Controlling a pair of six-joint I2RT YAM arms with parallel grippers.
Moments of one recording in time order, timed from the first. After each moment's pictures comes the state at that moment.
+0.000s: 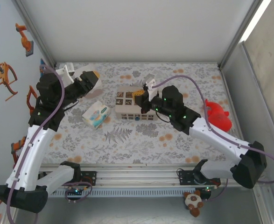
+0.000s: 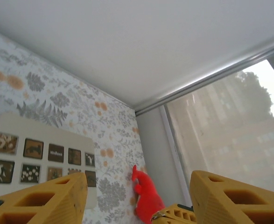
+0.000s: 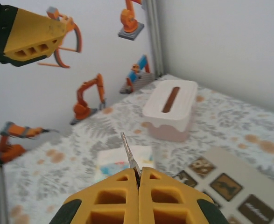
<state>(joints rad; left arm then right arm) -0.28 1.00 1.17 -0.41 0.42 -0.93 0.81 1.23 1.01 0.04 -0.16 0.09</state>
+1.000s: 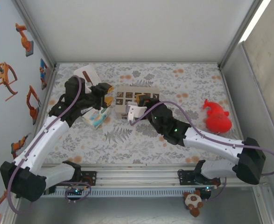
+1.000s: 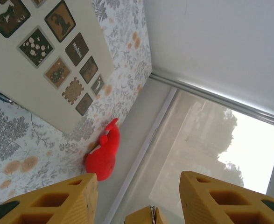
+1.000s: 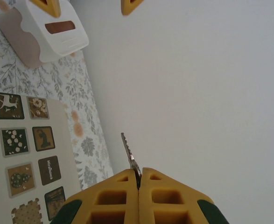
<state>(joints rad) -0.44 1.14 1.06 -0.40 0.40 -1.59 1.03 1.25 0.88 0.23 0.46 -1.11</state>
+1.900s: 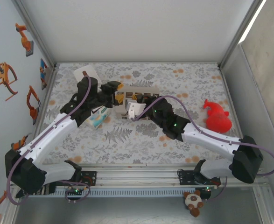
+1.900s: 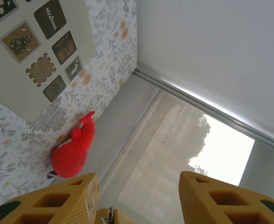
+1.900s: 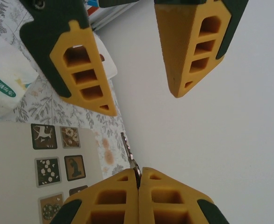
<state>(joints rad) -0.59 1.22 1.06 -0.24 0.26 -1.83 0.94 1.29 0.91 0.21 0.19 -0.98</state>
